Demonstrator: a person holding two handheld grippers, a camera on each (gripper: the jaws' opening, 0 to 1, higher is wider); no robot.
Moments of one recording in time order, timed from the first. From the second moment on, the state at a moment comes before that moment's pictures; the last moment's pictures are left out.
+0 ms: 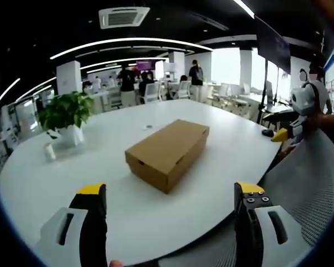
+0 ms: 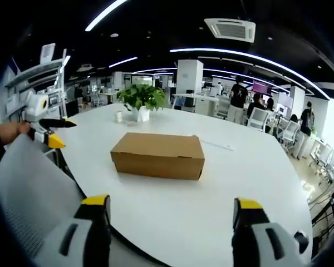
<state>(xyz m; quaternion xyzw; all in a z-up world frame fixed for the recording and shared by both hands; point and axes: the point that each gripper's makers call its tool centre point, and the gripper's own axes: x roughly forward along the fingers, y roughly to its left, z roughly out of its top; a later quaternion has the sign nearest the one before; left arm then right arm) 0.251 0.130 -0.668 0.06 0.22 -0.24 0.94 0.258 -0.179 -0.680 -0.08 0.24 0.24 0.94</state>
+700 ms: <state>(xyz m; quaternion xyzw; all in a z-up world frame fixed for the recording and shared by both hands) 0.252 0.131 -0.668 0.05 0.22 -0.24 0.94 0.259 -0.180 -0.679 -0.08 0.24 0.24 0.94</state>
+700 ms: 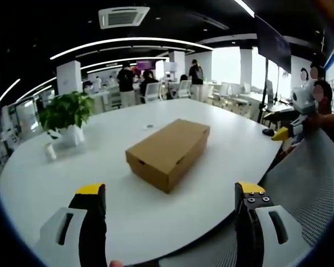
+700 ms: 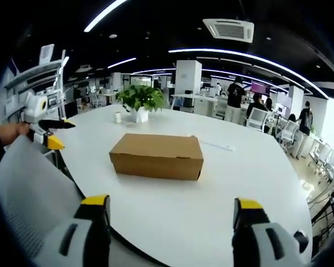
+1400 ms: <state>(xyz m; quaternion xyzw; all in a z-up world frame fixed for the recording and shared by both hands) 0.258 0.134 -0.666 0.06 0.23 -0.23 0.94 0.271 -0.193 -0.665 -0.08 0.24 0.23 0.94</state>
